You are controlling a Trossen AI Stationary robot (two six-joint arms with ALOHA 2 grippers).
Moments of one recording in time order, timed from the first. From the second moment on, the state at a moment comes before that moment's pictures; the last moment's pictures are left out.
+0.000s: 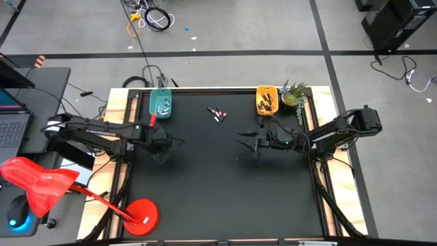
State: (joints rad) left arm 0.01 1.10 0.69 -1.04 -0.09 -0.77; right arm -0.02 1.42 0.31 1.02 0.18 -0.02
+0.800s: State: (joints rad) left arm -0.07 1.10 0.42 -0.76 -0.14 -1.08; right arm -0.01 1.42 0.31 1.02 0.18 -0.02
